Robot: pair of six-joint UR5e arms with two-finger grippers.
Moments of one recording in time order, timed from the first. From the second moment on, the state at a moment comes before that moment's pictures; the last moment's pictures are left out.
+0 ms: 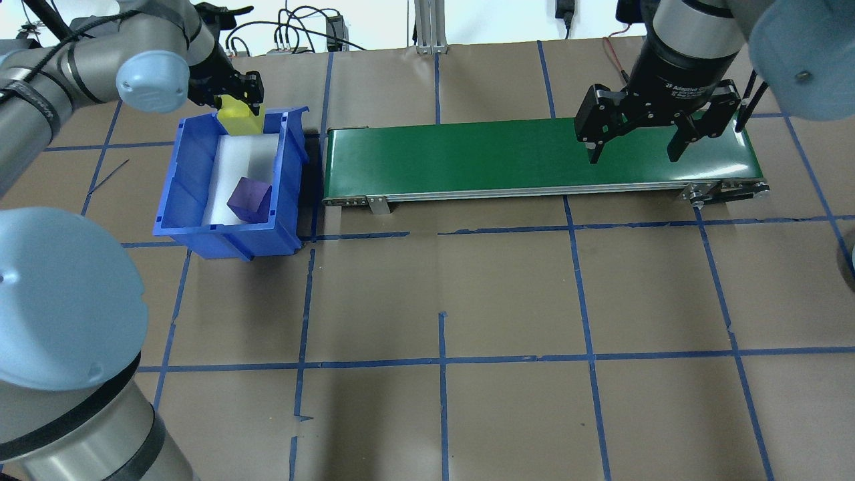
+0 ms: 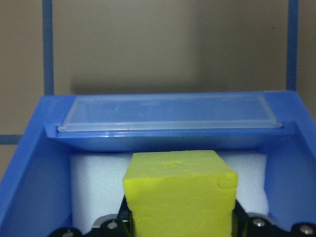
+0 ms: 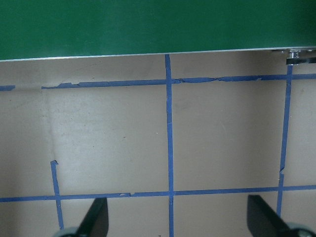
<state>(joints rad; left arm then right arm) -1.41 -2.15 -1.30 -1.10 1.55 0.17 1.58 -1.56 1.55 -1.52 -1.58 0.04</state>
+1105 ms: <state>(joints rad) -1.74 -2.14 -1.35 -1.17 1.55 -0.03 1.58 -1.56 1.55 -1.52 -1.58 0.04</state>
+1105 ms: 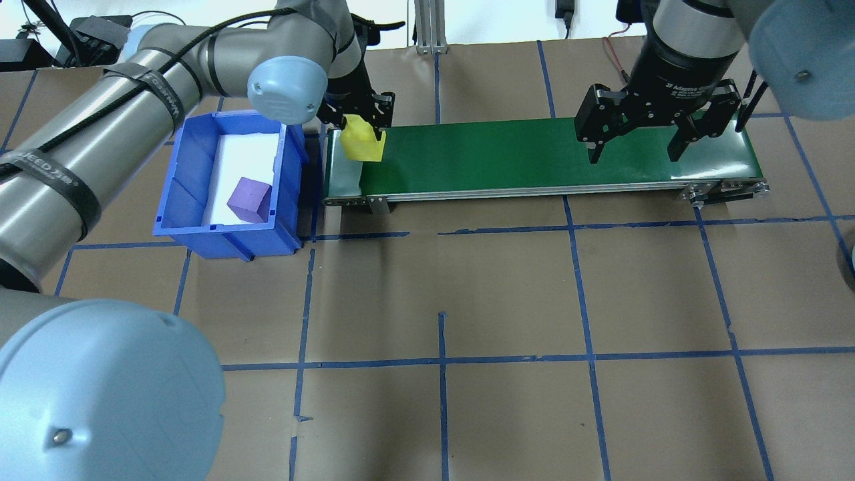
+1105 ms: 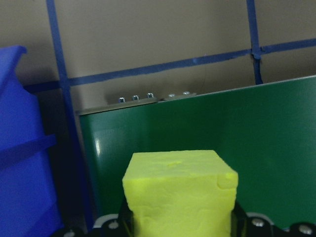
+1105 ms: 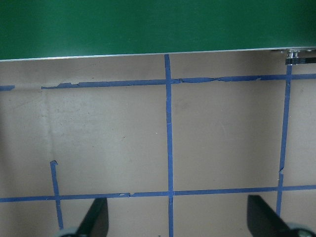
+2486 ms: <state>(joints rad) -1.45 -1.84 -1.52 -1.37 1.54 0.46 1.58 -1.56 1.55 -1.52 -1.58 0.04</state>
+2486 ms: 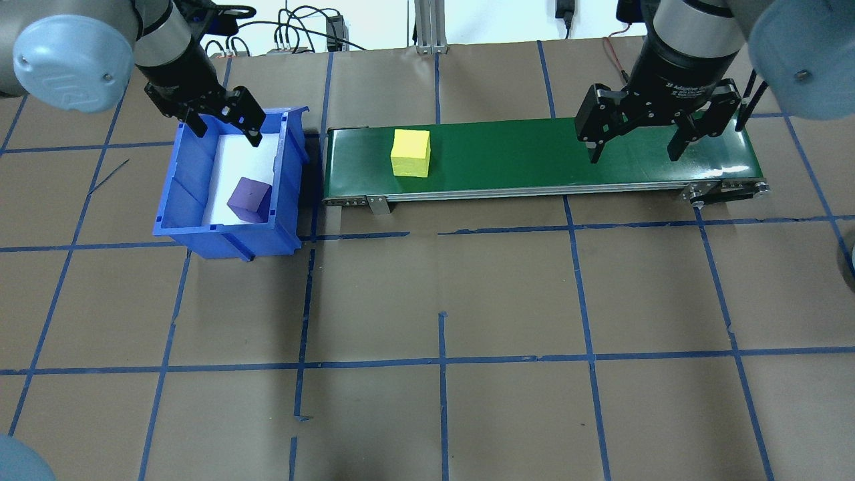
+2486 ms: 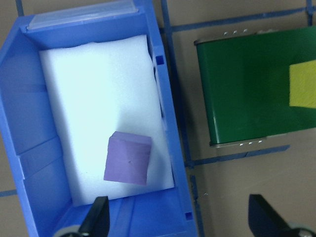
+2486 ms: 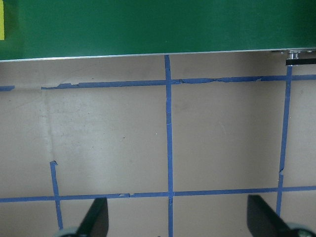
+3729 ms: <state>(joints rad) -1.37 -1.94 -1.70 -1.14 1.53 0.83 1.58 -1.56 1.55 -1.52 -1.58 0.04</state>
